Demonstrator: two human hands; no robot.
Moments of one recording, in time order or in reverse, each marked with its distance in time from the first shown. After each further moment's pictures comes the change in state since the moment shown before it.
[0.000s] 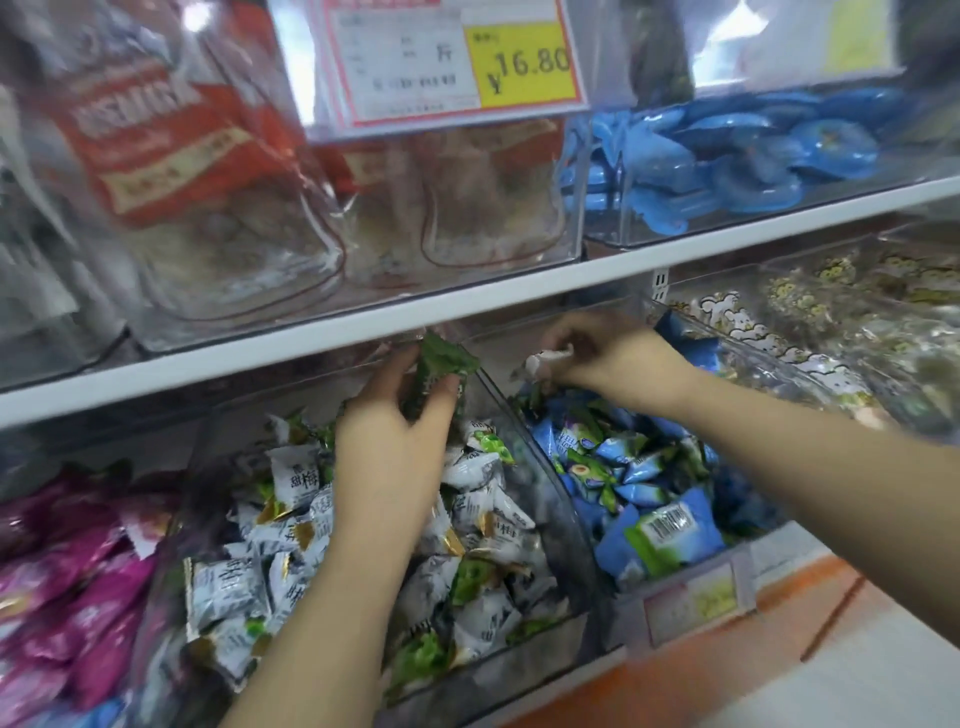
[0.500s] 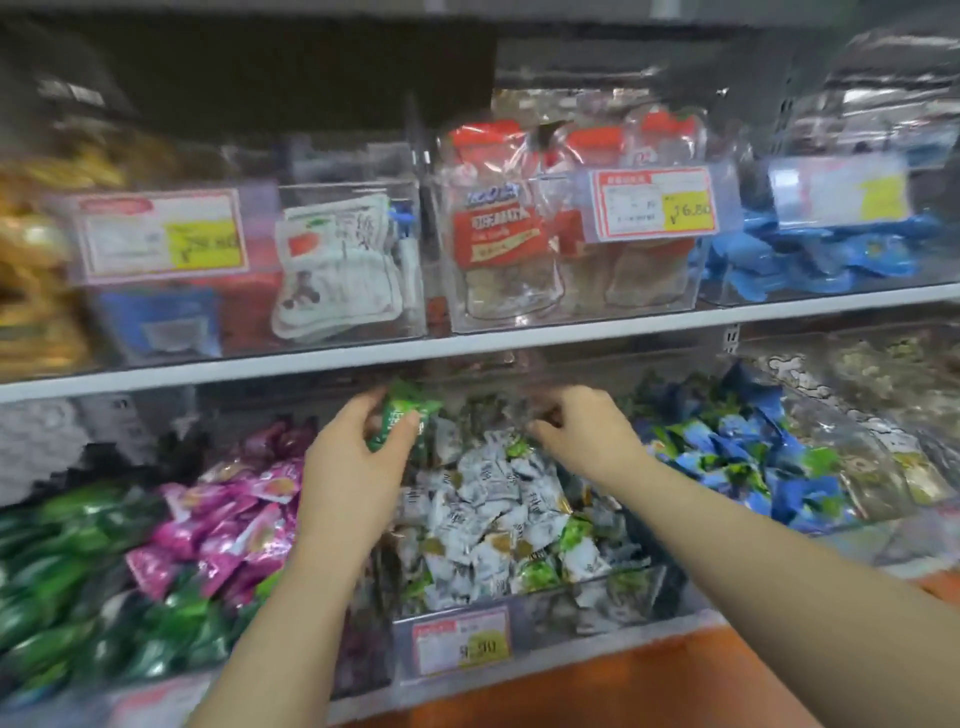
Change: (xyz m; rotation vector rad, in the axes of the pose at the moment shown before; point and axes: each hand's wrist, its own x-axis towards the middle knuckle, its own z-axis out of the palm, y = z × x) left_hand -0.048 -0.032 -0.142 0.095 0.163 -0.051; right_hand -0.041 -0.123 0.072 -0.255 -0.069 0.082
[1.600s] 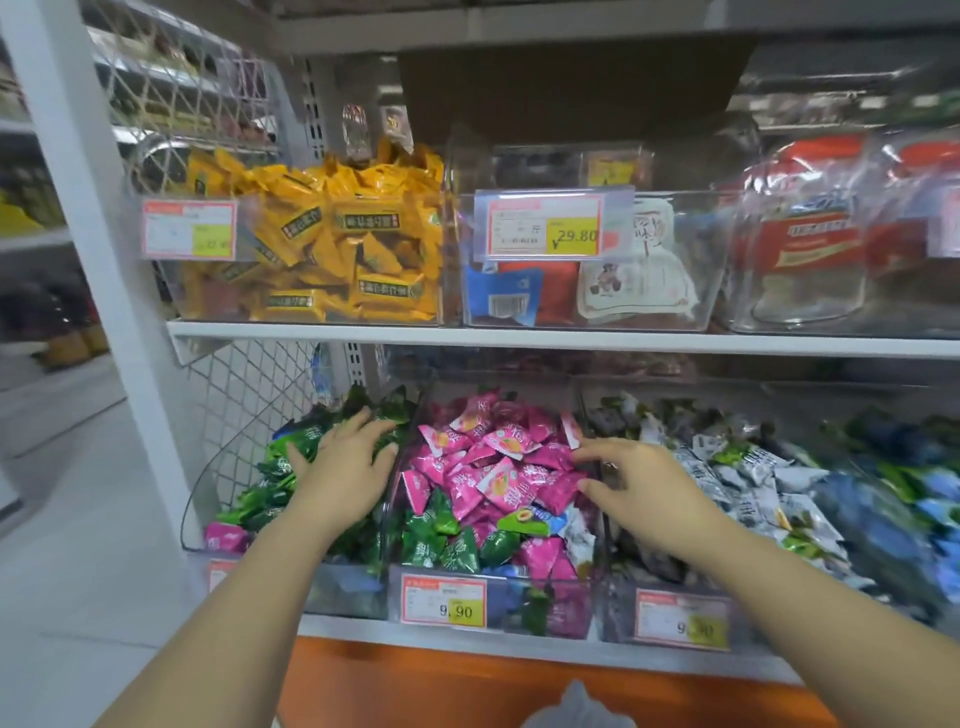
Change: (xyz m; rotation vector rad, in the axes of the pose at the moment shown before) left_hand 0.009 -0.141 -0.170 0.648 -0.173 -0.236; right_hand -0.045 -0.128 0.060 0.092 -0.204 -0.294
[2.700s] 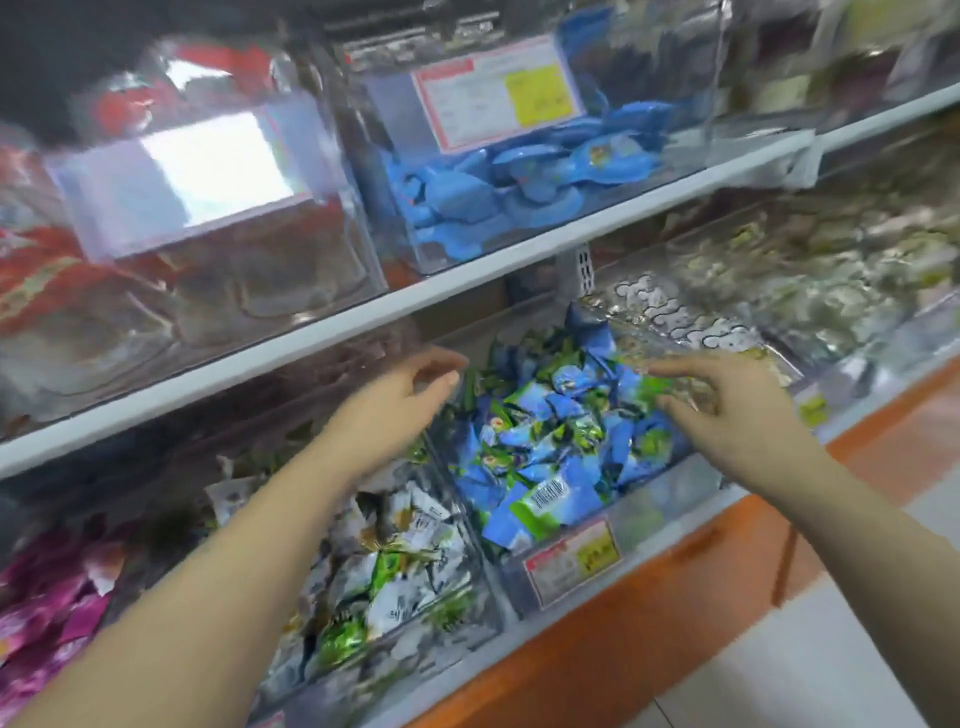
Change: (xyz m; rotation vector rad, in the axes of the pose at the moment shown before) left_hand -0.010 0.409 0.135 -0.300 -0.329 0.798; right_hand -0.183 0.294 -0.151 -0.060 0.567 0.578
